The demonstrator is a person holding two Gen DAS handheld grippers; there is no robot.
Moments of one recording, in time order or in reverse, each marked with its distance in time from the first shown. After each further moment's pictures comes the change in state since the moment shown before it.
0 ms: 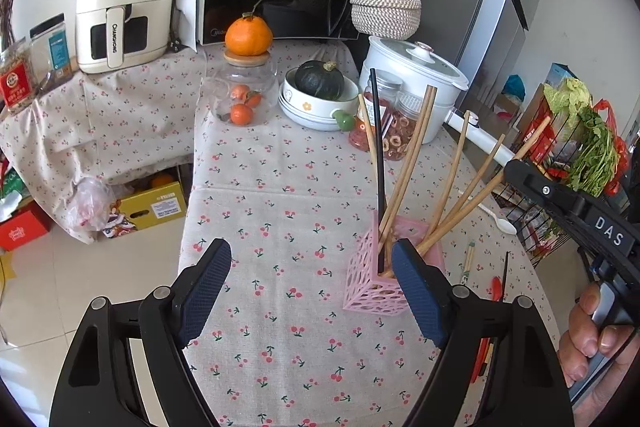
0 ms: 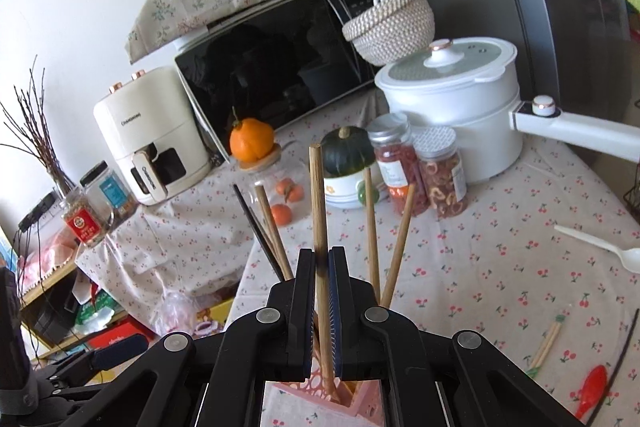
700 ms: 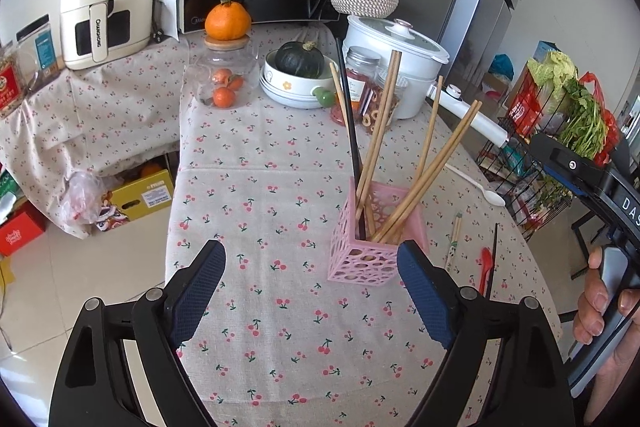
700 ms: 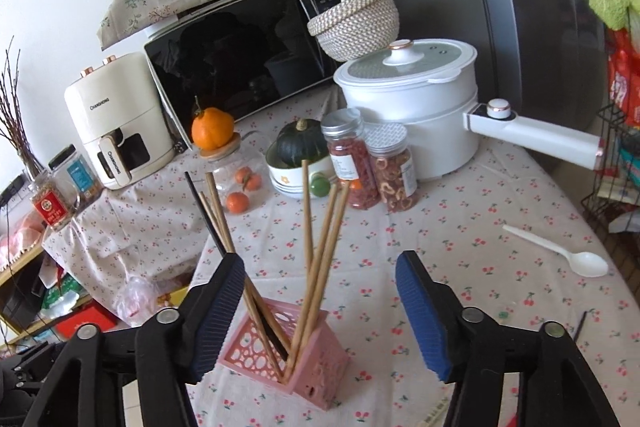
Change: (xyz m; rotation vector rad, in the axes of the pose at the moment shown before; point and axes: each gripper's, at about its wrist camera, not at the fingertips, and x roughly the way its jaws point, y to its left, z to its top) left arm -0.007 -0.020 -0.020 0.054 0.062 -0.032; right arm -0.041 -0.025 0.002 -0.068 -0.007 -0.137
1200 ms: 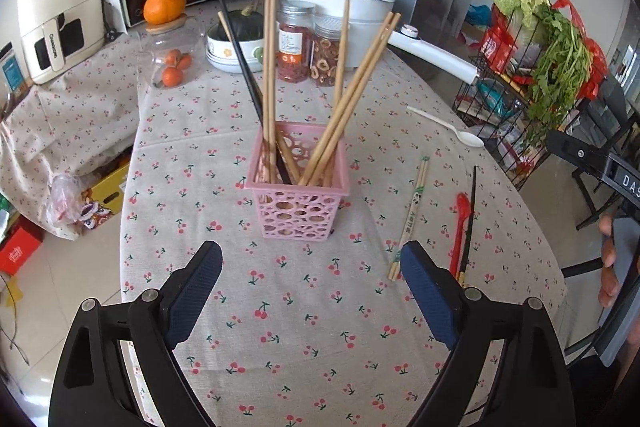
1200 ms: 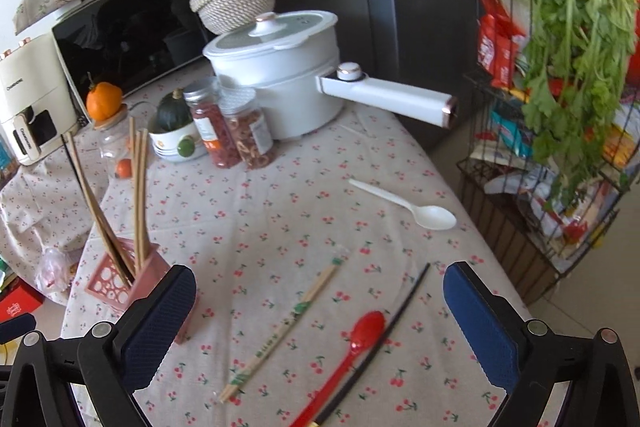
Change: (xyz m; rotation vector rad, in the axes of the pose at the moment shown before) left arm 0.018 -0.086 -0.033 0.147 0.109 0.009; right arm -0.042 -0.102 -0.028 0.060 0.130 -0.261
